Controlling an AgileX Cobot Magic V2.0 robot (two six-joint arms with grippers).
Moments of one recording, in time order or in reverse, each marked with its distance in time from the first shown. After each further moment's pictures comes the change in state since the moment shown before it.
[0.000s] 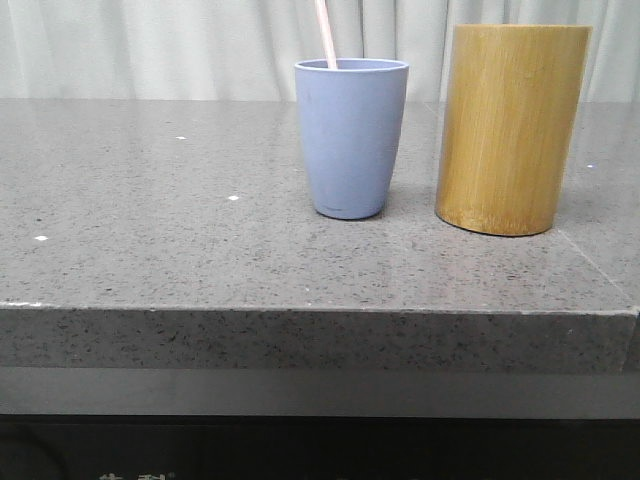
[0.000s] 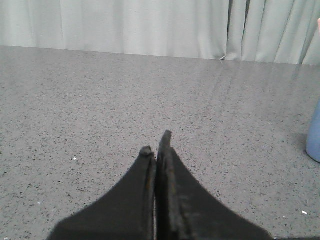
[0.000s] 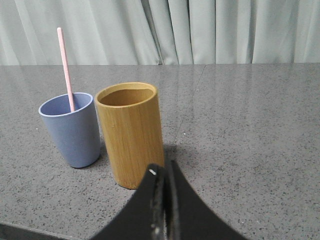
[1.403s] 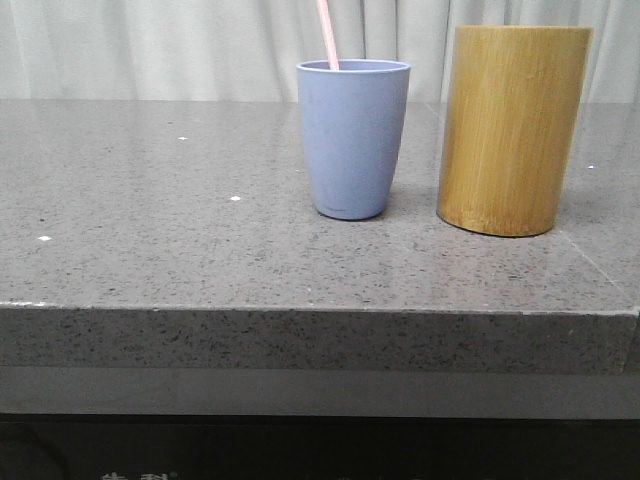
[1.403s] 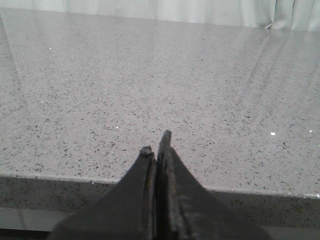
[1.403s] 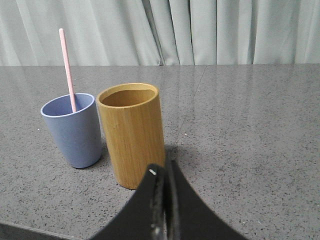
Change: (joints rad) left arm 0.122 -0.057 0.405 -0.038 -0.329 0.053; right arm 0.000 -0.001 0.000 0.002 0.000 0.000
